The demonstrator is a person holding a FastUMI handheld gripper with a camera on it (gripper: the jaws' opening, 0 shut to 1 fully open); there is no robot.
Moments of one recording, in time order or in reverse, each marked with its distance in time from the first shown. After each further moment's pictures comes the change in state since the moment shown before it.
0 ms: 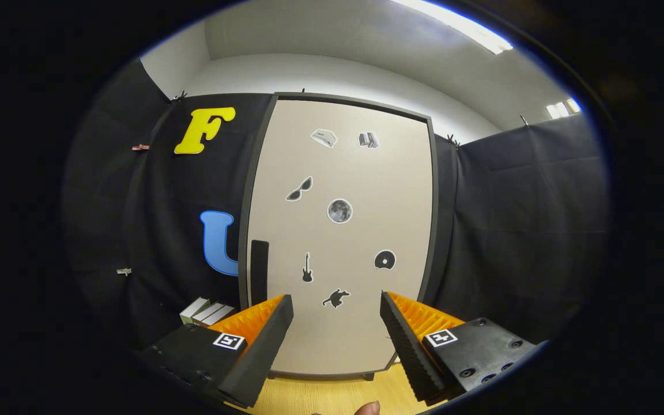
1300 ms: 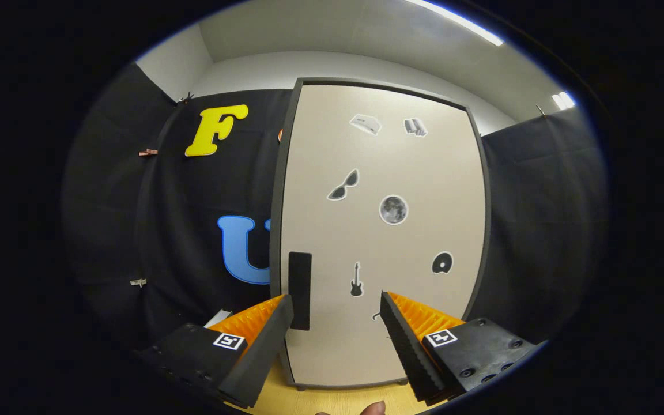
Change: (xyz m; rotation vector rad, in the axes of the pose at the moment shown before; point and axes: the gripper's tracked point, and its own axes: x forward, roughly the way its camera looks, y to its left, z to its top) arm 0.072 0.089 -0.010 0.037 0.017 0.091
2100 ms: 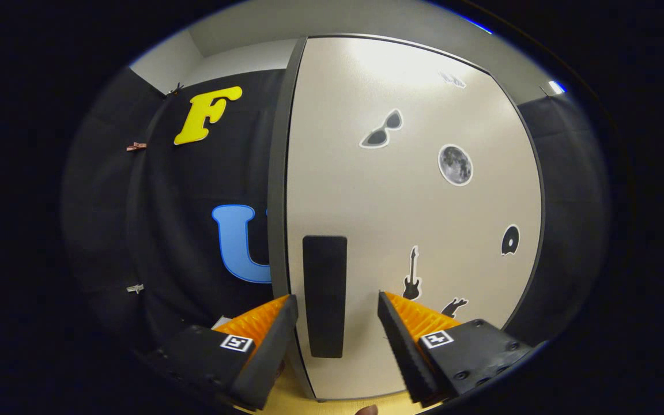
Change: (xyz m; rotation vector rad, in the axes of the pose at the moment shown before) arm 0.095 0.034 -0.050 0.078 0.072 -0.002
